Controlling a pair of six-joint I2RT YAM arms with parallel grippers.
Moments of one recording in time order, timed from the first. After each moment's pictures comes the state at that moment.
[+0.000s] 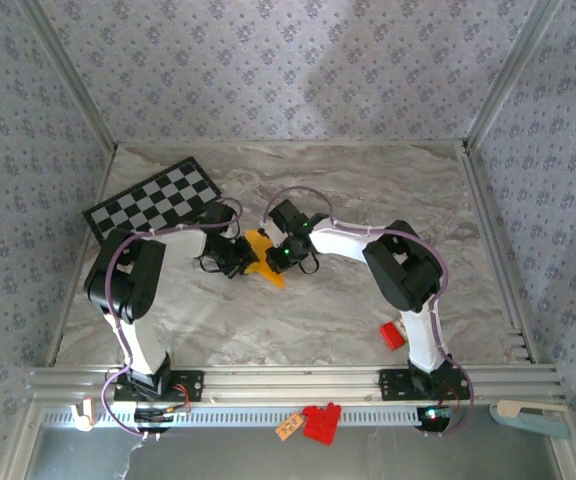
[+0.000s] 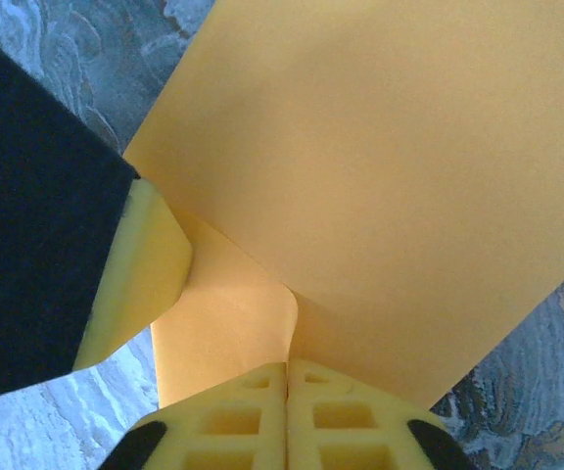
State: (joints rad) left arm -0.40 1.80 0.96 -0.36 0.51 -1.04; right arm 0.74 2.05 1.38 -0.46 -0.28 0.15
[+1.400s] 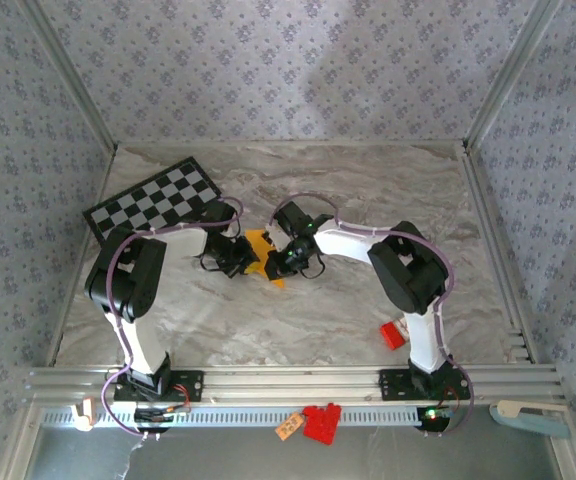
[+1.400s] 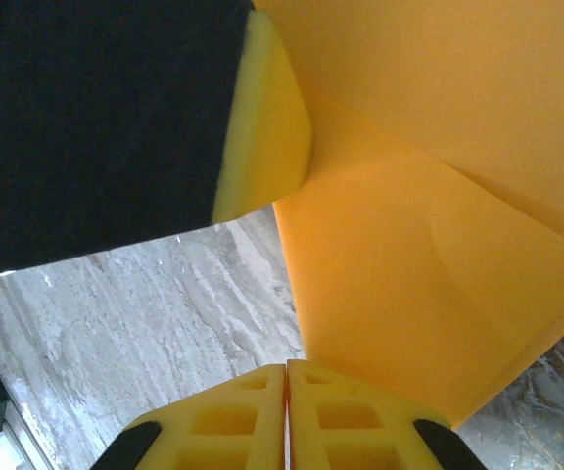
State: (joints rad) left arm -0.40 1.81 0.98 -0.38 0.51 -1.04; right arm 0.74 2.02 1.34 -0.50 -0.51 0.31
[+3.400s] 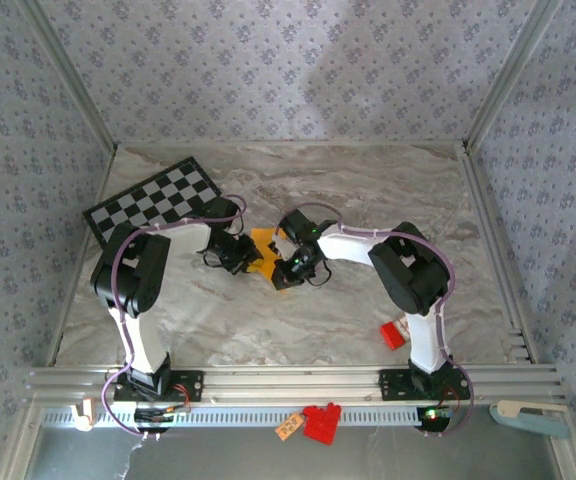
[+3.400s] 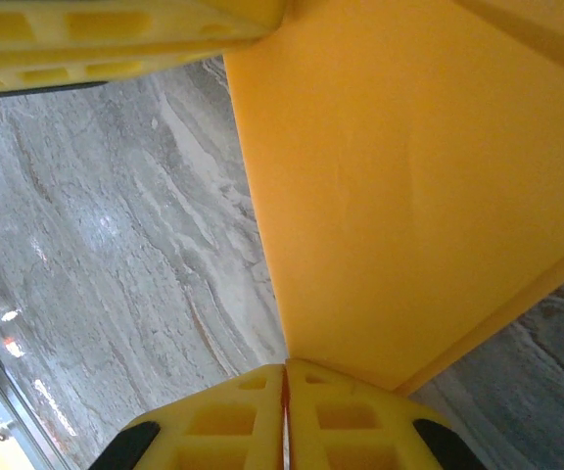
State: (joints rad) left arm -0.41 1.85 1.04 -0.43 0.53 -1.04; right arm 0.73 2.00 1.25 -0.52 -0.55 0.30
